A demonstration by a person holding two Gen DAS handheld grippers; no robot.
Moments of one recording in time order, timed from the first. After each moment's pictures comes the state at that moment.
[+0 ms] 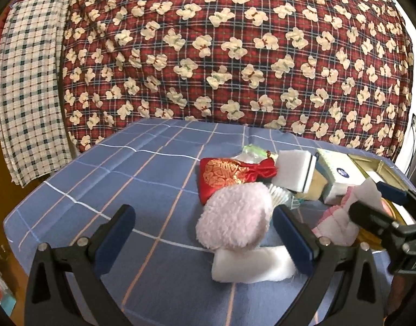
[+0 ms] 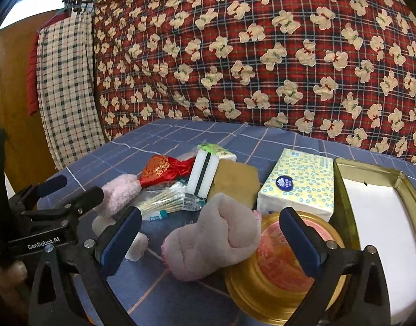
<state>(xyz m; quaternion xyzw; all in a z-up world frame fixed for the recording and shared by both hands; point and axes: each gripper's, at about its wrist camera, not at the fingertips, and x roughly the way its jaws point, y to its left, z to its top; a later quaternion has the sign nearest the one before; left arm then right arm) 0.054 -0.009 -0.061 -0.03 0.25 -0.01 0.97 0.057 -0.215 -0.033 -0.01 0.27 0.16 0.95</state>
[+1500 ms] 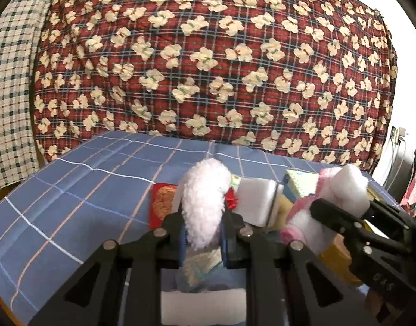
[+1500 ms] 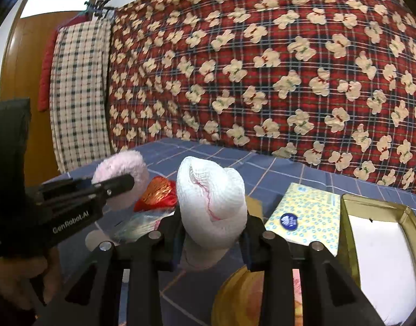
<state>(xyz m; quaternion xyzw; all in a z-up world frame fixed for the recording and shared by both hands) 0.089 -0.041 -0.047 -0.07 0.22 -0.08 0.97 0.070 -0.209 -0.030 -0.03 0.20 0.18 0.96</state>
